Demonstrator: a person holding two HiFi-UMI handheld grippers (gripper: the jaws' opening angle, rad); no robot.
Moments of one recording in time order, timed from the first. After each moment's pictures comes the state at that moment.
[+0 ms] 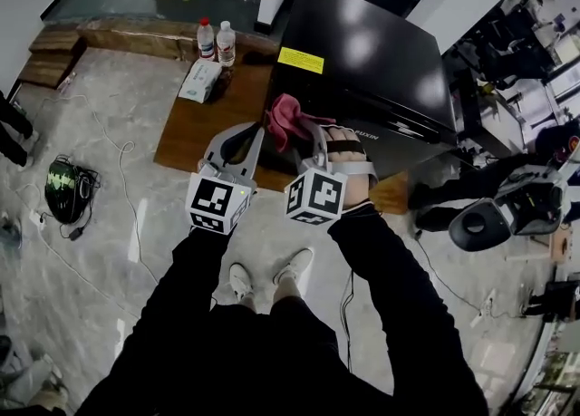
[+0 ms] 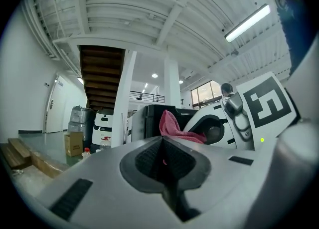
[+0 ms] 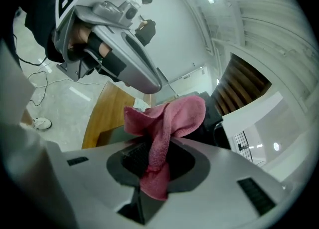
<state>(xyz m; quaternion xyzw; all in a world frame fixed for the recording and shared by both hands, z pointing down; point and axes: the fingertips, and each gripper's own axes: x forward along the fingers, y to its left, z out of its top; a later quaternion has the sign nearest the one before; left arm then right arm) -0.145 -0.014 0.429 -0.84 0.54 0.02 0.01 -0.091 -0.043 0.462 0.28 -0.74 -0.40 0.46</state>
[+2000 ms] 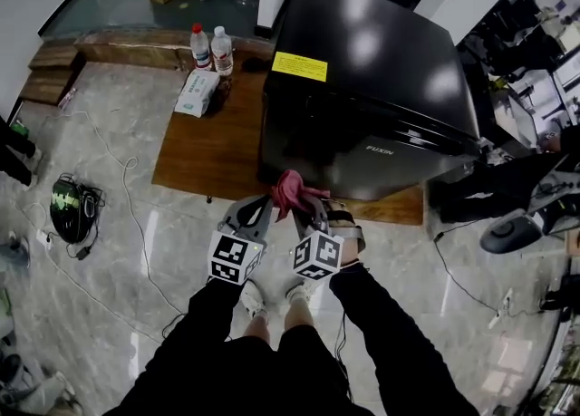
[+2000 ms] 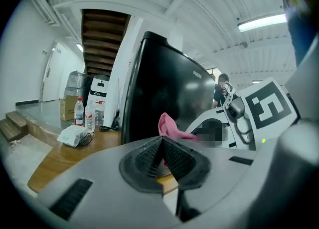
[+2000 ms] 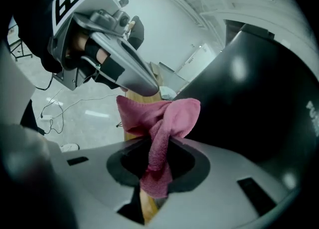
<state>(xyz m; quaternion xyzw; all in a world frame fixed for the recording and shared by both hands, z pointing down) -0.107 0.011 0.617 -0.85 0.50 -0.07 -0.14 -0.053 0.003 0.657 0.26 -0.81 -0.21 0.48</state>
